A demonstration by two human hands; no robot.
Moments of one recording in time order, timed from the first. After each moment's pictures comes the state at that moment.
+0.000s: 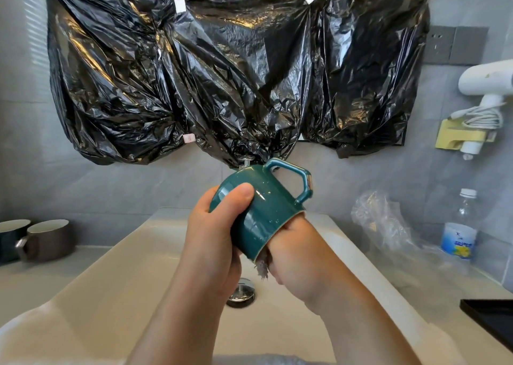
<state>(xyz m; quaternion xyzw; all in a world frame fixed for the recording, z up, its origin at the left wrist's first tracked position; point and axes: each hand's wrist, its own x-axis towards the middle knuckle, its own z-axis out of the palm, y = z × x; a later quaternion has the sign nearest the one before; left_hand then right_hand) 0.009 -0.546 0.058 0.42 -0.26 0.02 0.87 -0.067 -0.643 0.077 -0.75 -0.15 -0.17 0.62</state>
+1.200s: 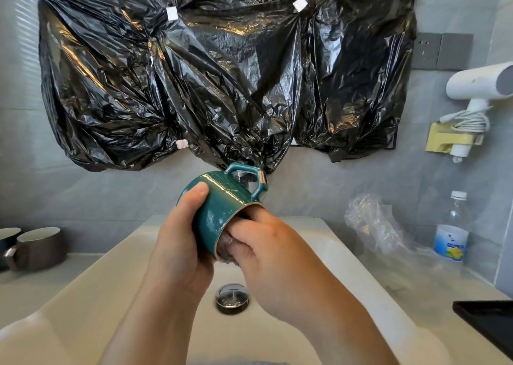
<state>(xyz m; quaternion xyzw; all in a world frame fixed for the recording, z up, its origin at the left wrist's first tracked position) 0.026 -0.526 0.057 0.42 -0.24 0.00 0.88 -0.054 -0.646 0.067 -0.90 -0.19 -0.31 0.25</state>
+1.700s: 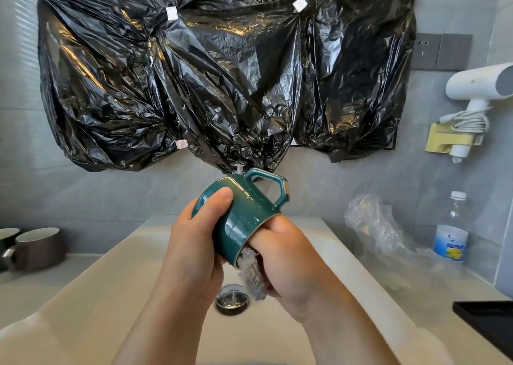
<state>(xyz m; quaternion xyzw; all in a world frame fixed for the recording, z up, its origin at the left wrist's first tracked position) 0.013 -0.539 0.058 0.43 -0.22 0.01 0.87 -0.046 -0.641 0.065 -0.67 -0.18 -0.10 0.71</state>
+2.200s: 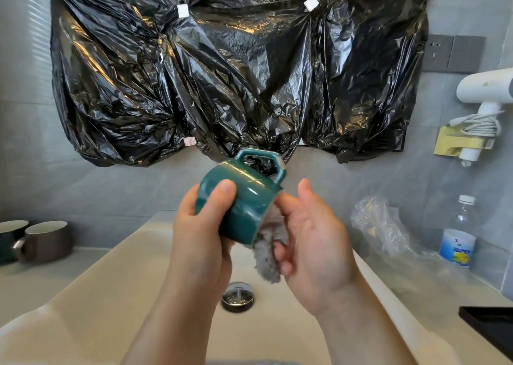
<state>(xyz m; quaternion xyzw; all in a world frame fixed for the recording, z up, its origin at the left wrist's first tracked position) 0.015 -0.539 0.059 0.41 -0.26 0.08 0.87 -0.046 -0.653 0.069 -0.57 -0.19 -0.09 0.79</state>
